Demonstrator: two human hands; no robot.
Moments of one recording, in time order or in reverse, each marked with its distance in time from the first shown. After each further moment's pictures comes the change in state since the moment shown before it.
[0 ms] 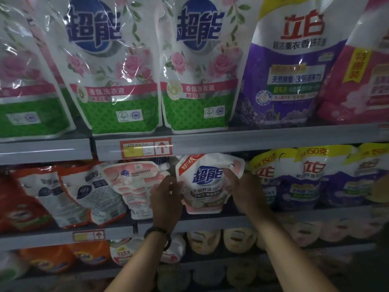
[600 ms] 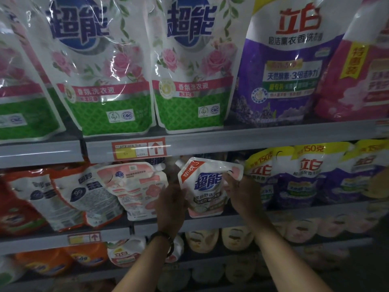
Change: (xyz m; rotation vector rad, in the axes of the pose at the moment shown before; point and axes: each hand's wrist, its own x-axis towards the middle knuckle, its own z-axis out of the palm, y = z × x) left_hand -0.016 -0.008 0.020 -0.154 -0.131 -0.136; right_hand 0.004 0.033 0.015 0.015 0.127 -0.057
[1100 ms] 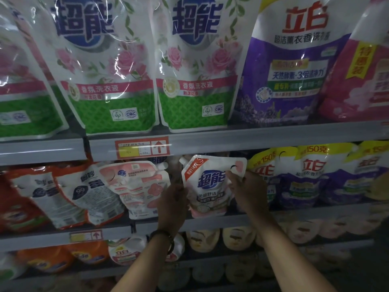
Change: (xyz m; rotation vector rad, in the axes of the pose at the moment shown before) left_hand 0.000 0.009 -0.003 -0.021 -0.057 -0.042; right_hand 0.008 0.008 -0.001 0.005 0.014 0.029
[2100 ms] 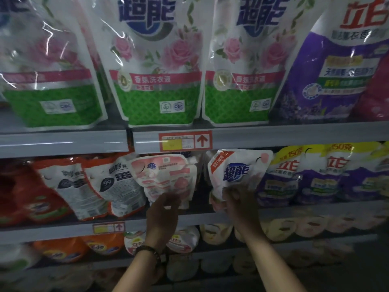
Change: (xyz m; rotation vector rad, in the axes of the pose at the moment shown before) left_hand -0.004 -0.053 -0.105 0.079 -0.006 -0.218; right_hand -0.086 -0.043 0.069 0.157 -0.143 0.168
